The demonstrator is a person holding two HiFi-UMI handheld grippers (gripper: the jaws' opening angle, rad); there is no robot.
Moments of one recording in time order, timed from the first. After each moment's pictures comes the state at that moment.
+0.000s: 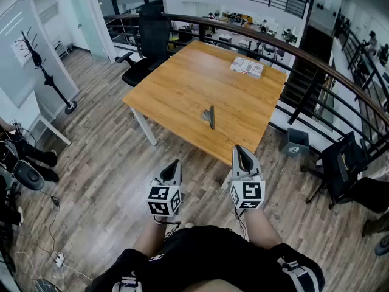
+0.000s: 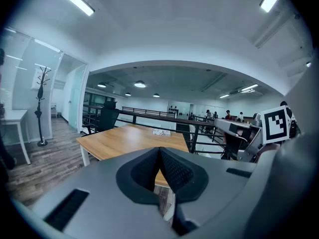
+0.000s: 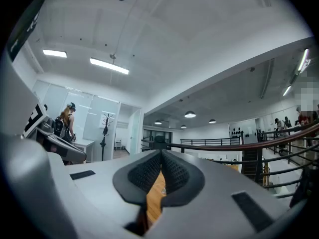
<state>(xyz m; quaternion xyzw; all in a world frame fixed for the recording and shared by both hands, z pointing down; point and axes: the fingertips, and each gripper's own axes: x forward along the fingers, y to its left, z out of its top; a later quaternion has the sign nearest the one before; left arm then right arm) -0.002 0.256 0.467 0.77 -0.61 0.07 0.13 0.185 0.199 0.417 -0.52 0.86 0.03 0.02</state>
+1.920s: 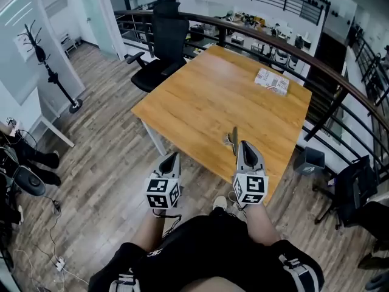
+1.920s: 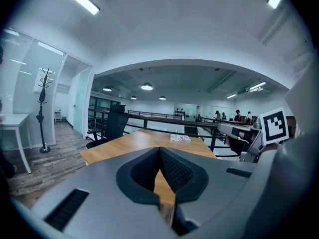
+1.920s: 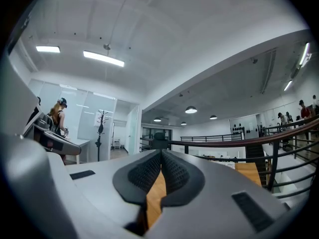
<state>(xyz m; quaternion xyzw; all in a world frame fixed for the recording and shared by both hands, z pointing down) -0.172 0.050 0.481 0.75 -0.64 0.07 0.11 0.036 -0.021 0.449 -0.52 0.85 0.02 0.01</state>
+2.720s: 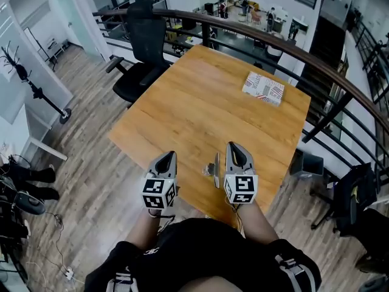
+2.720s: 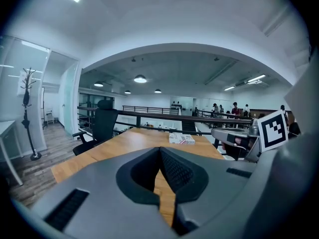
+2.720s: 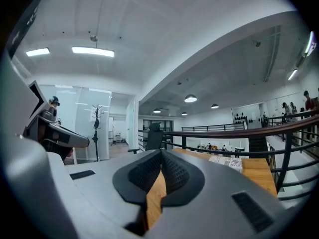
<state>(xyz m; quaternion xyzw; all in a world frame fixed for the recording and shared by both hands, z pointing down) -0.100 -0.229 0.473 0.77 -0.62 0.11 0.12 0.080 -0.288 0.473 -0.50 0.86 -0.03 -0.02</state>
